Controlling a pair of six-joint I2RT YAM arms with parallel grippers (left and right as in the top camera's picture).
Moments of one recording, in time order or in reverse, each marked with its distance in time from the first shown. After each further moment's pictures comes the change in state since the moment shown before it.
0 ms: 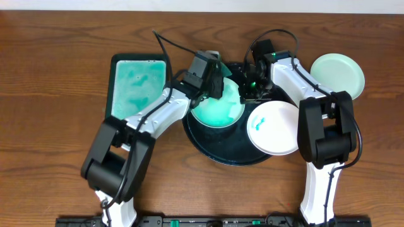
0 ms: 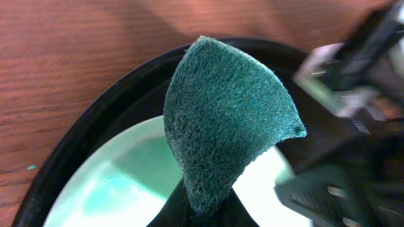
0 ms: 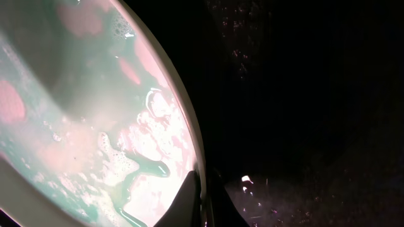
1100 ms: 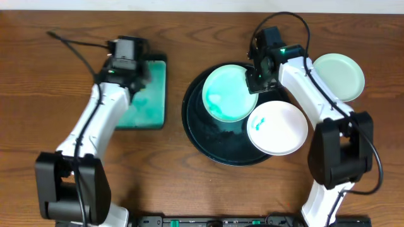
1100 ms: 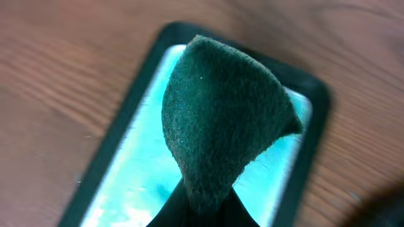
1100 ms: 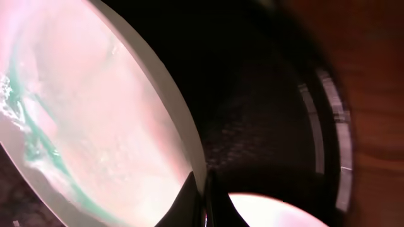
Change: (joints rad) left arm 0.404 -0.233 -0.009 -0.387 -0.375 -0.105; right arm 0.040 -0.215 0.002 -0.003 0.322 -0.054
